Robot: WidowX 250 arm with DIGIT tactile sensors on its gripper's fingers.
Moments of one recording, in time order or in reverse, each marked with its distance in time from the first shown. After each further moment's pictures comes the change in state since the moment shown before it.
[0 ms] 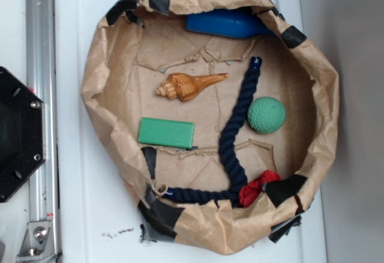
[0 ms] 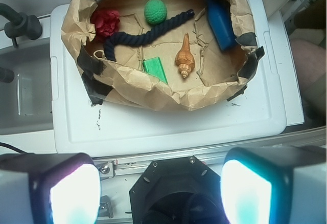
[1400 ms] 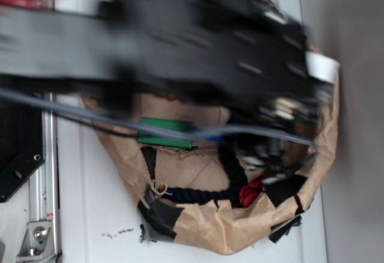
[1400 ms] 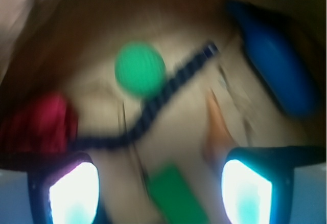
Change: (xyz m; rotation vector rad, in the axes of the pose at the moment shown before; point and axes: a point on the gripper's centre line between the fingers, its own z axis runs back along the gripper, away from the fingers) arm 0.163 -0.008 -0.187 0.067 0.088 0.288
